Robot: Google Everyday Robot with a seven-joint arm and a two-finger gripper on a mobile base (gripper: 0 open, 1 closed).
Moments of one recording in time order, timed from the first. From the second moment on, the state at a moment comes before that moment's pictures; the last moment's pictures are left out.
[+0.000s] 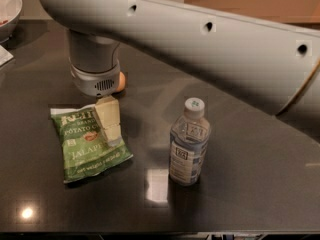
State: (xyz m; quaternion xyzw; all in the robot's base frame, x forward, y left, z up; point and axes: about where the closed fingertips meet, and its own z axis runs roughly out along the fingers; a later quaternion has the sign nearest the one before) arm 0.482 0.133 0.871 -0.87 0.48 0.01 0.10
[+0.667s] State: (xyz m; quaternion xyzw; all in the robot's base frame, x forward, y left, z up) arm 0.490 0.160 0.848 -0.89 0.44 -0.01 0.06
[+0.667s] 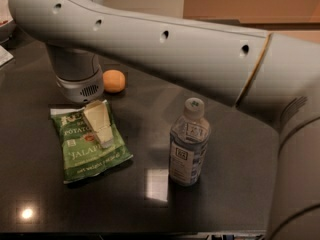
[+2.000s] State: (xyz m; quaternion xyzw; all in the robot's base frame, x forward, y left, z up) arm 0.492 0.170 0.827 -0.91 0.40 0.00 0.03
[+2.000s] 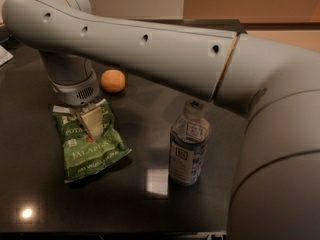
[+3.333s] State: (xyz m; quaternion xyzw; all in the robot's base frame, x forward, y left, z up) arm 0.512 0.136 0.877 -0.90 0.42 0.01 0.07
